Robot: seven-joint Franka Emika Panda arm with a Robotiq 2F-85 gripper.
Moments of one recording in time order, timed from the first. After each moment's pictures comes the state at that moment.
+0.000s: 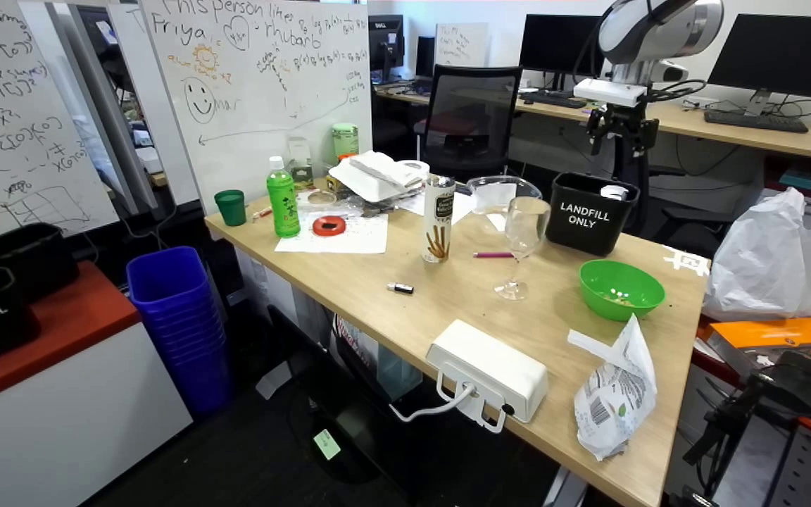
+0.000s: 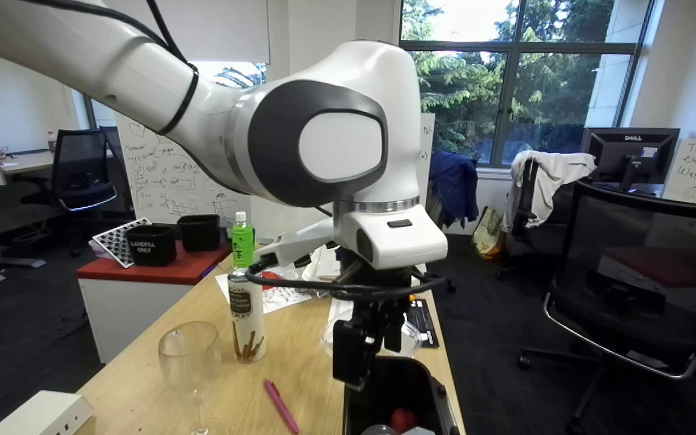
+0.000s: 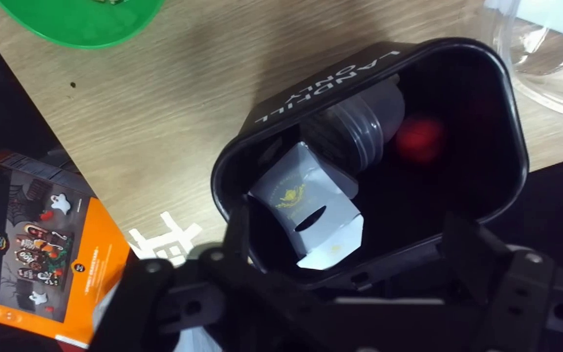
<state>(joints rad) -0.28 0.61 -0.30 -1.55 0.09 2.16 1.15</state>
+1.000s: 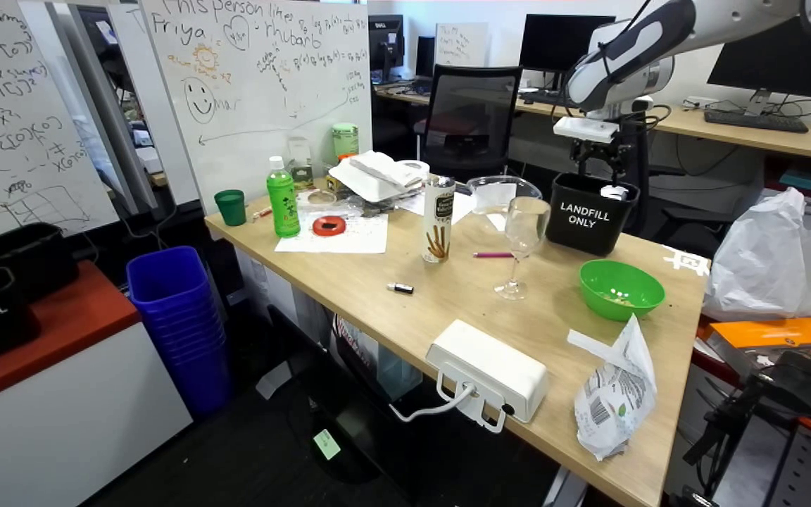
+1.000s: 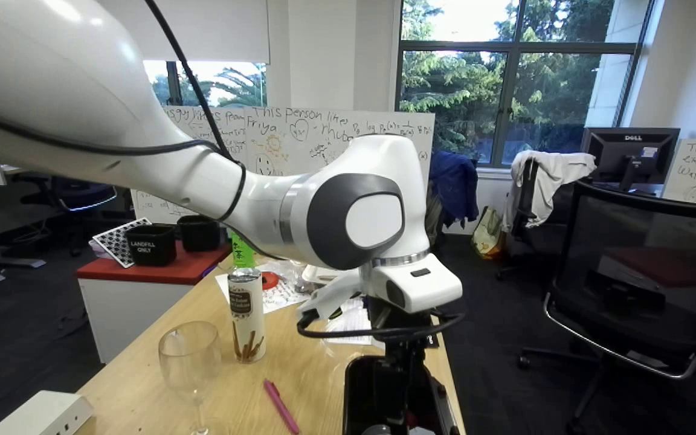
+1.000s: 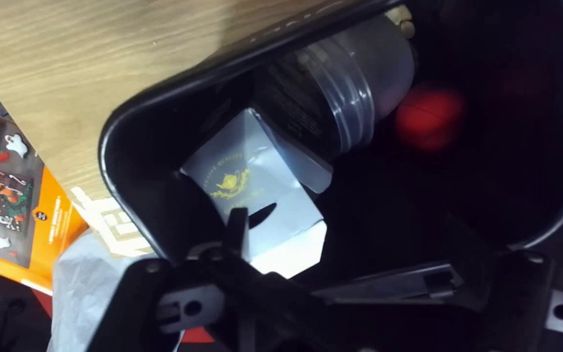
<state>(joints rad) -0.28 0.89 -0.33 -1.28 0.02 2.15 1.14</state>
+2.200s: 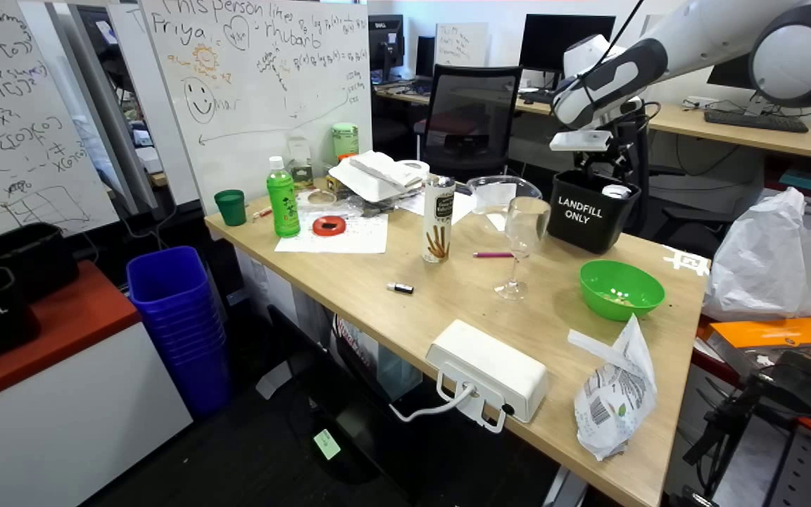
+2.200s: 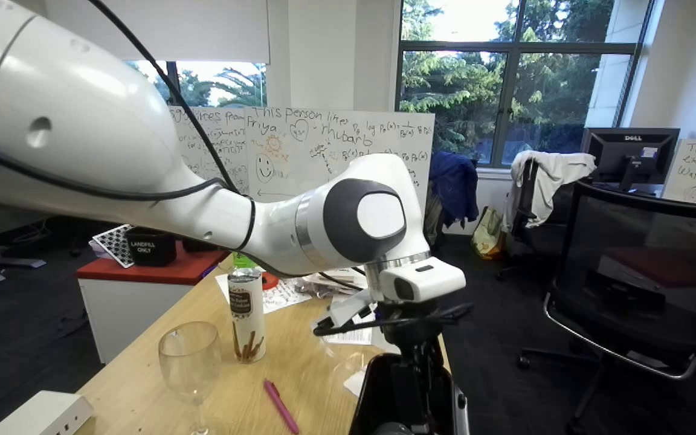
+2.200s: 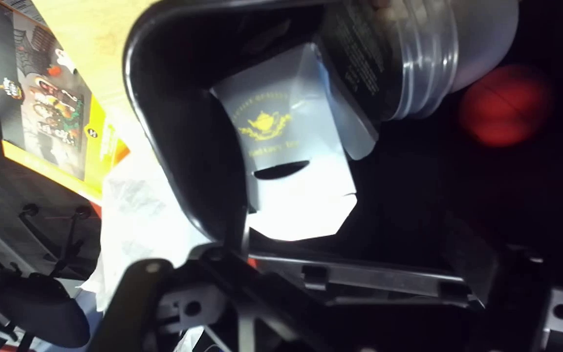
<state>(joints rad) -0.26 1.06 -0.40 -1.05 -0.13 1.97 1.18</state>
